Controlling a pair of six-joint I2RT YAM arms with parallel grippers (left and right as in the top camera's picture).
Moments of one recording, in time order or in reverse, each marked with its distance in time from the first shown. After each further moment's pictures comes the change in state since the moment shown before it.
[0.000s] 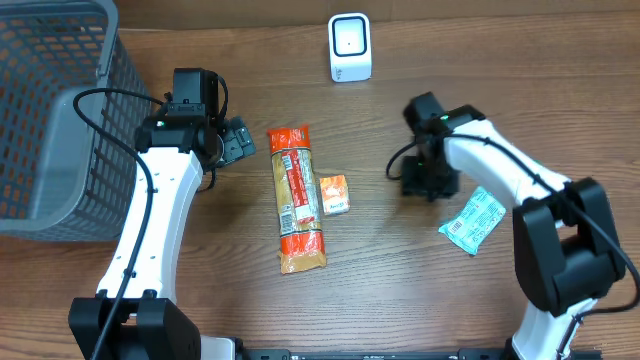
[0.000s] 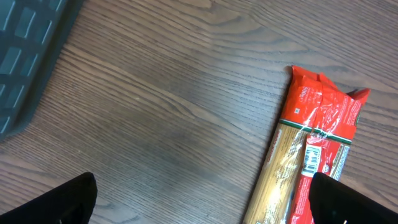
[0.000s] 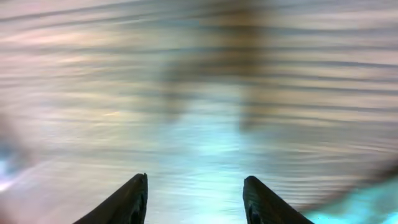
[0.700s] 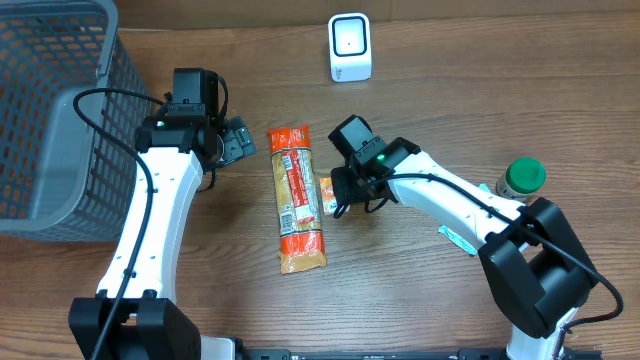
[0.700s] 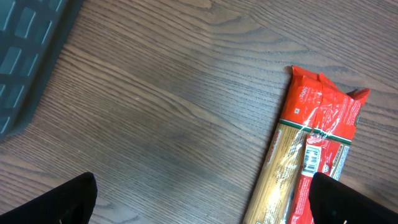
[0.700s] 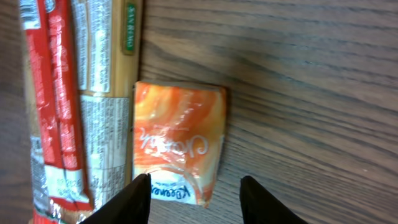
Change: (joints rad) left arm 0.000 0.000 0.000 0.000 0.000 0.000; right arm 0.275 -0.008 -0.005 0.311 0.024 0.056
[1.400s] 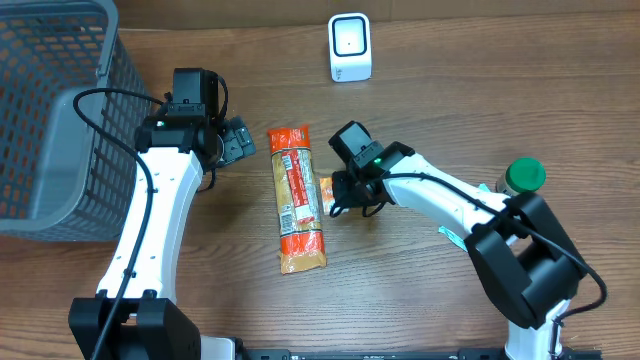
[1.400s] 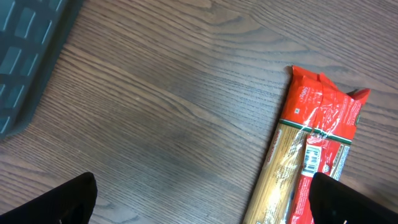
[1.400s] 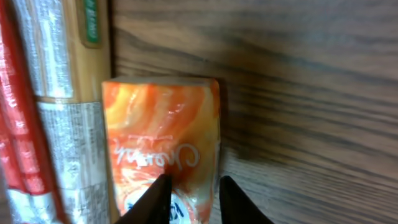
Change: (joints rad) left arm 0.000 0.000 0.000 0.000 0.000 0.000; right arm -0.003 0.057 -0.024 0.048 -0.040 0.072
